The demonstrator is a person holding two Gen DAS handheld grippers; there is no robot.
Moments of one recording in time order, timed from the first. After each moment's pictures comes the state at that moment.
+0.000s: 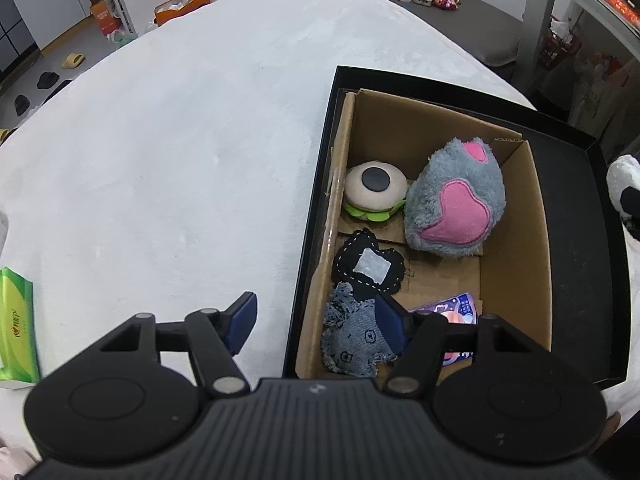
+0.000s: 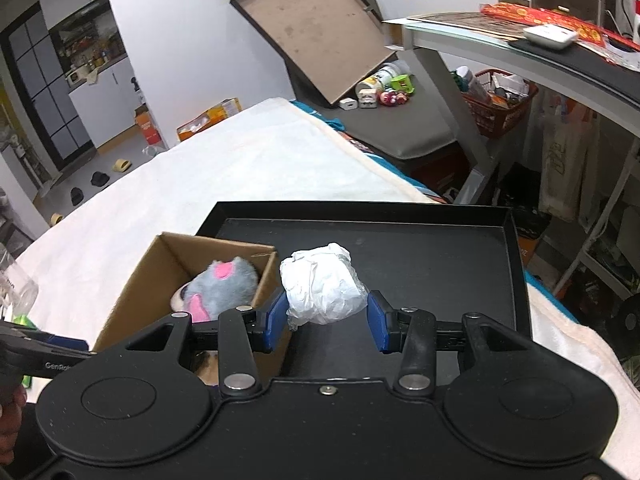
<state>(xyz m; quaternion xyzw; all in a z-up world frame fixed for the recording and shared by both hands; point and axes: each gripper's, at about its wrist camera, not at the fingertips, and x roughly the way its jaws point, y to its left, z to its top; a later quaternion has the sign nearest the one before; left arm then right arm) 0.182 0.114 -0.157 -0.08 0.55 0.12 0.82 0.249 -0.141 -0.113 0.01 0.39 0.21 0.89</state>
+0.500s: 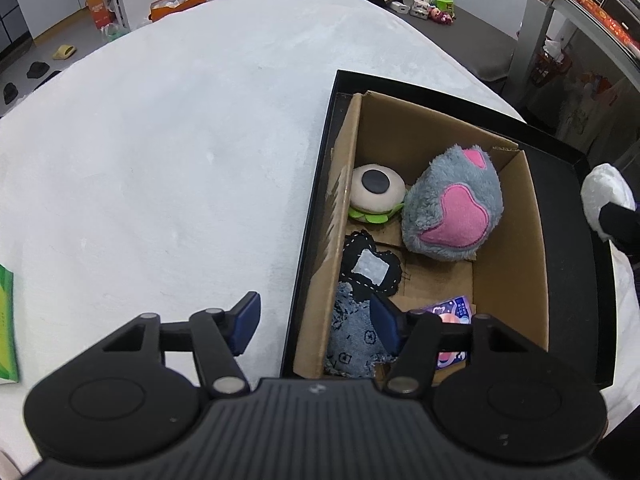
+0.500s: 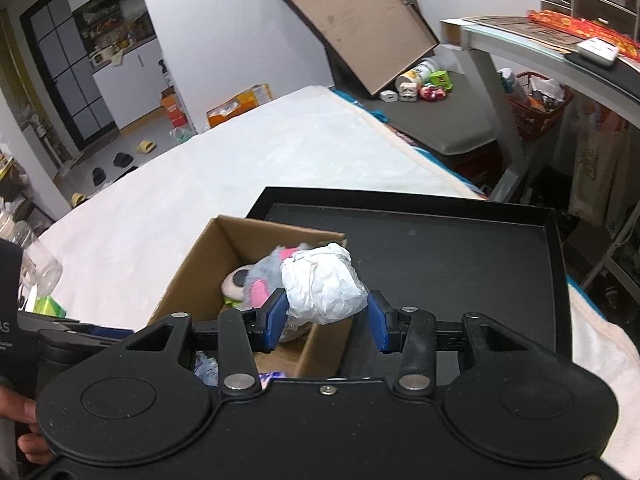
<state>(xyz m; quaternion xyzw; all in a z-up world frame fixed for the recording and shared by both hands) 0.170 0.129 -0.165 -0.12 0.53 0.10 0.83 0.229 -0.099 -0.102 0.00 0.41 0.24 0.88</state>
